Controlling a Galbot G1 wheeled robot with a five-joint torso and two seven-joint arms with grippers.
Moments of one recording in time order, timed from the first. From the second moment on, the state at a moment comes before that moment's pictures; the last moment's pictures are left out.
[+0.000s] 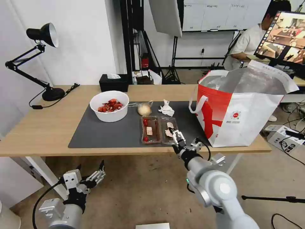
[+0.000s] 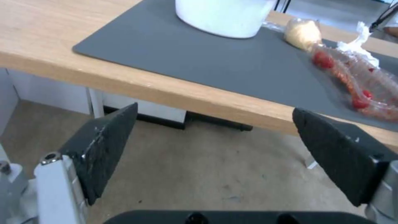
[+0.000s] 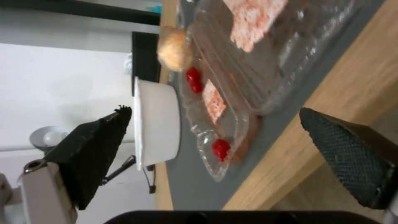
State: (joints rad) left arm 1.83 -1.59 -0.71 -2.37 -0.30 0.30 0.03; right arm -1.22 1.42 0.22 2.13 1.57 -0.09 0.71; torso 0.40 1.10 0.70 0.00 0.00
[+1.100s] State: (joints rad) left arm 1.83 -1.59 -0.71 -2.36 -0.31 0.31 0.04; right arm -1.18 1.49 0.22 2.06 1.54 -0.08 0.71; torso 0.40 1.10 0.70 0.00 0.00
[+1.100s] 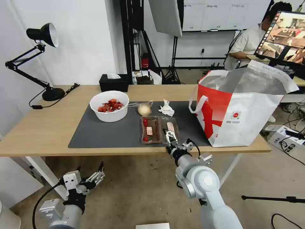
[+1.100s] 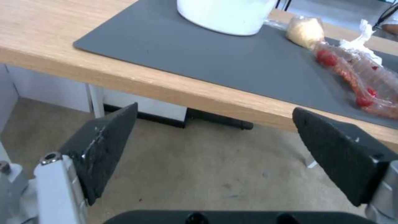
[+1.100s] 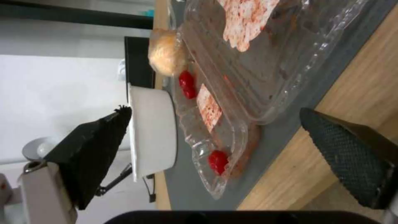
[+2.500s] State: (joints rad) left arm 1.83 -1.59 -0.71 -2.35 -0.31 0.30 0.04; right arm -1.16 1.50 0.22 2.02 1.42 -0.09 0.63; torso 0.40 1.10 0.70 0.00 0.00
